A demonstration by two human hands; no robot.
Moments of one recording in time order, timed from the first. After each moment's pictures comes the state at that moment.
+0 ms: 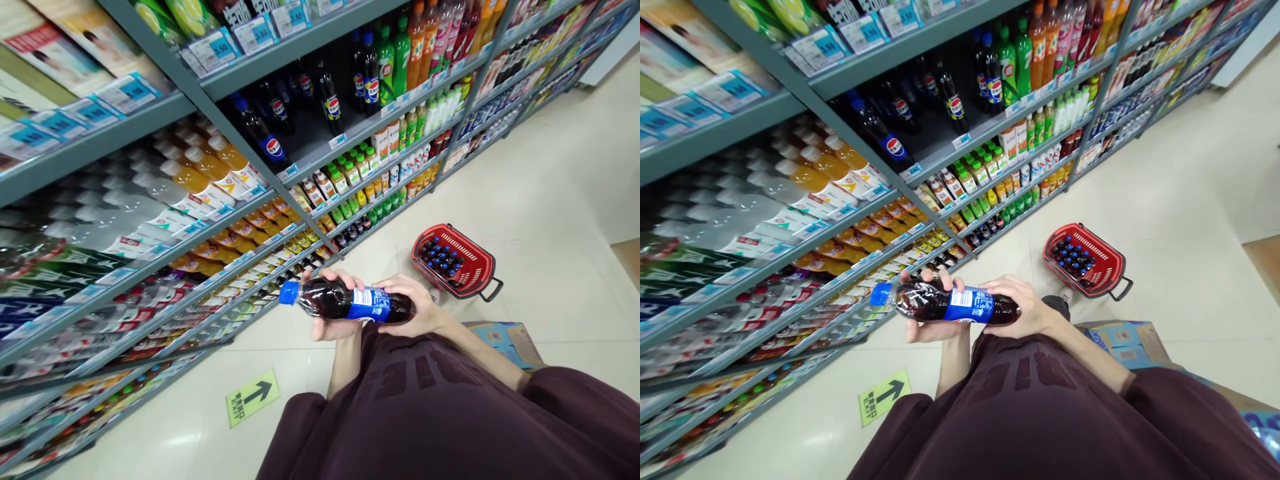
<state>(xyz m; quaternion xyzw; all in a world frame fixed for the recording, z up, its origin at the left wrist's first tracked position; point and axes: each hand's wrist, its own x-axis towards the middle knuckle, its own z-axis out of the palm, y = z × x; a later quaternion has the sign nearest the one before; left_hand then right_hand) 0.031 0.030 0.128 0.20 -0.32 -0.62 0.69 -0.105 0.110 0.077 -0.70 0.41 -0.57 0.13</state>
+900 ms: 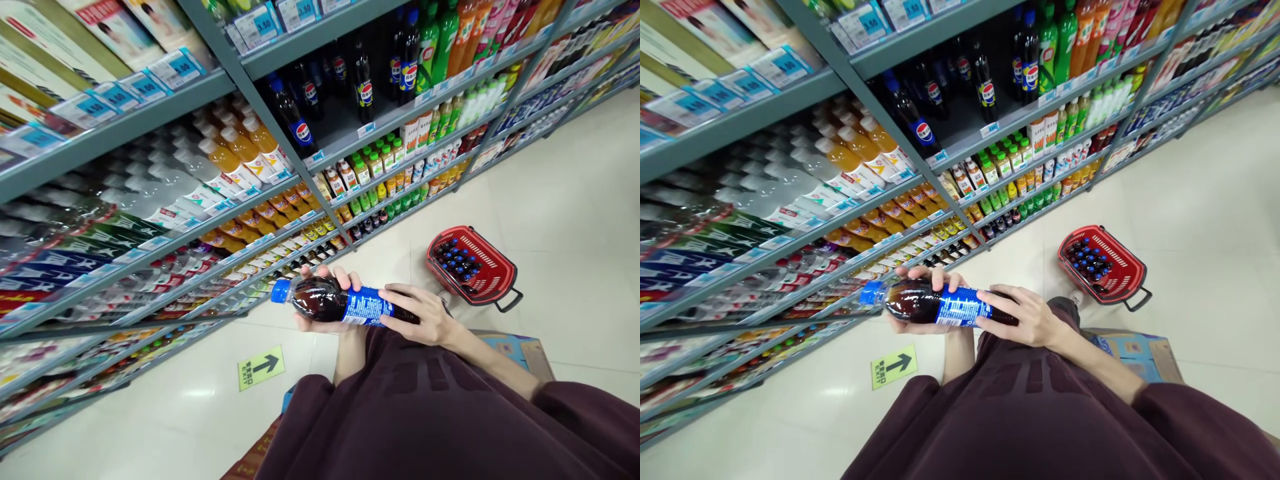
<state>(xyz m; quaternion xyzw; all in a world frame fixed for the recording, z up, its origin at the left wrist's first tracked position) 0.058 0.024 0.128 0.31 -0.33 -0.56 0.70 -0.087 0.120 0.078 -0.80 0.42 -0.43 -0.05</state>
